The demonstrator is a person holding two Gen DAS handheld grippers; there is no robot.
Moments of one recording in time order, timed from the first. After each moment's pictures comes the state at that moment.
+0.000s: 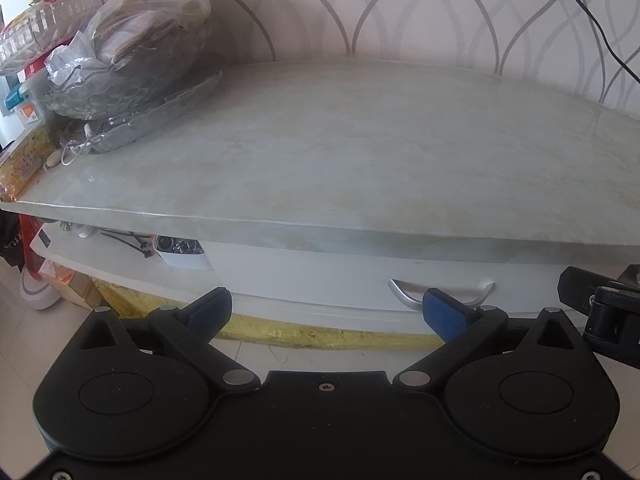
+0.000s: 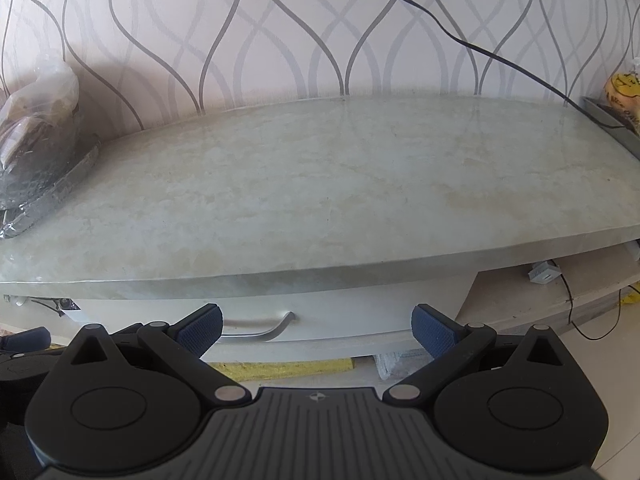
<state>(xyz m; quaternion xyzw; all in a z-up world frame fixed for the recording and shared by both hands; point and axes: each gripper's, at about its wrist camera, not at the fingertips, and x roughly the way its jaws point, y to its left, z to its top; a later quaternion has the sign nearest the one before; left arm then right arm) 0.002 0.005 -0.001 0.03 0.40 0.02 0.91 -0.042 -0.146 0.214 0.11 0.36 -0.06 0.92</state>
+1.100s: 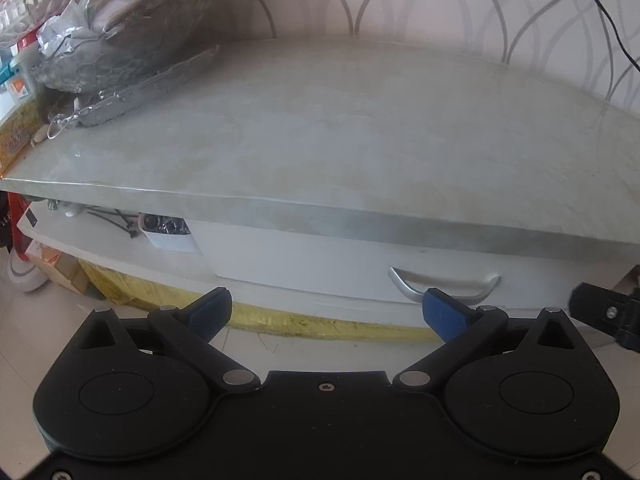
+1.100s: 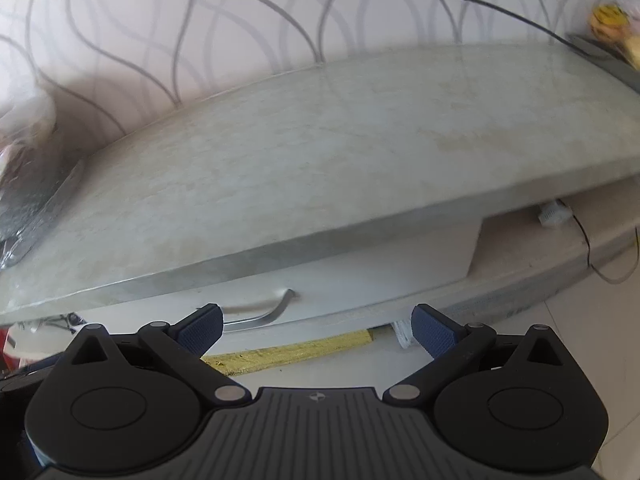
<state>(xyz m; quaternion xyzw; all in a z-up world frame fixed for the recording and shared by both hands) 0.010 0.007 -0.025 0.01 0.42 0.02 0.91 -0.040 -0.166 0.181 0.21 0.38 -0.07 0.90</state>
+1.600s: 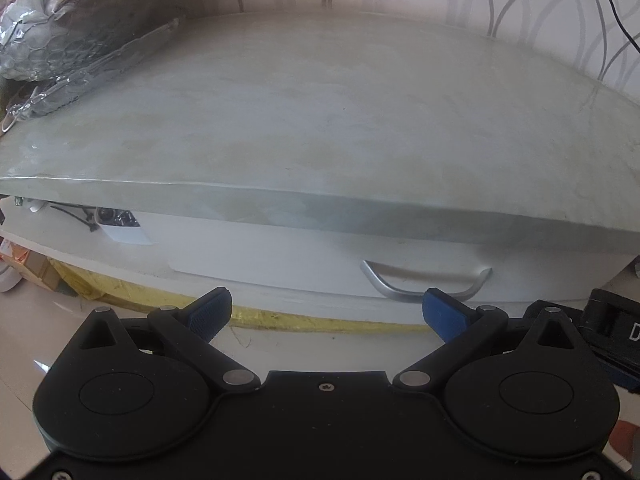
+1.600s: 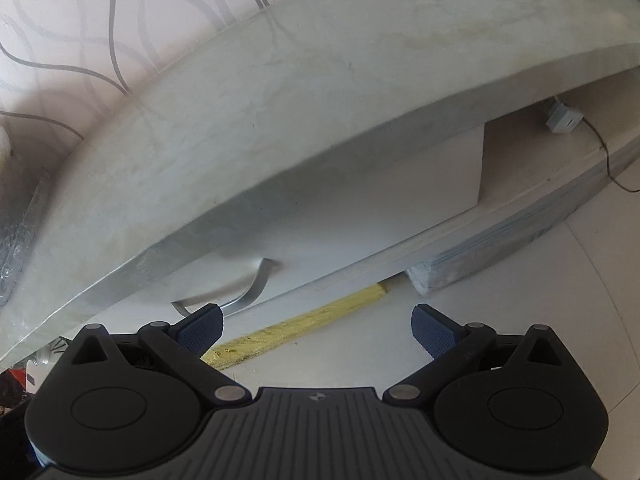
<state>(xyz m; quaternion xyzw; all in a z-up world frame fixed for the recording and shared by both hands) 0.034 -0.007 -0.051 0.01 0.45 -0.01 0.89 -0.017 -0.183 0.128 0.31 0.43 -0.08 0.84</state>
